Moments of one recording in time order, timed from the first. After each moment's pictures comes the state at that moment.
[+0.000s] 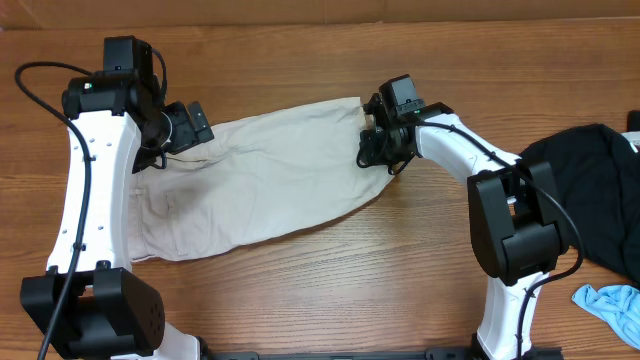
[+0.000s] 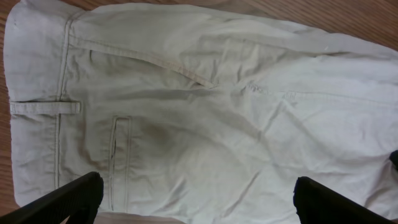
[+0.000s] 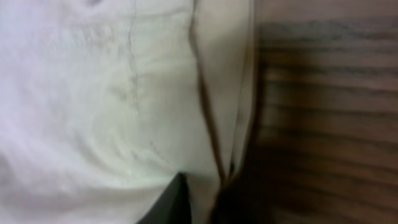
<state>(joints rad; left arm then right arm) 0.08 1.72 1.64 -1.24 0.05 -0.36 0.32 2.10 1.43 -0.58 -0.28 0.21</state>
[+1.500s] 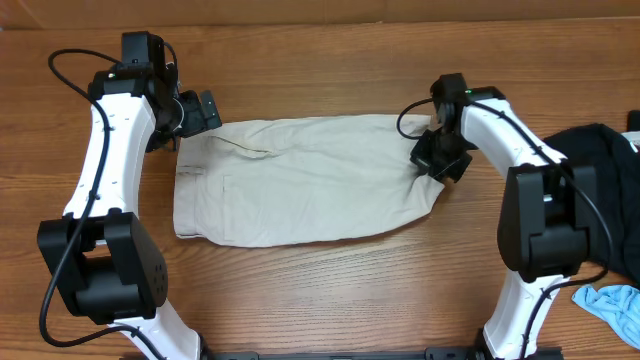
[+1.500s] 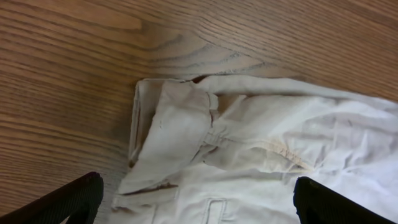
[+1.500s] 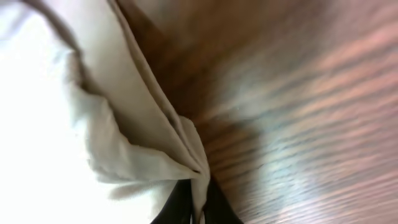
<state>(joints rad) 0.09 1.89 1.64 -1.01 0.09 -0.26 0.12 2.07 1.50 -1.02 -0.12 0.69</state>
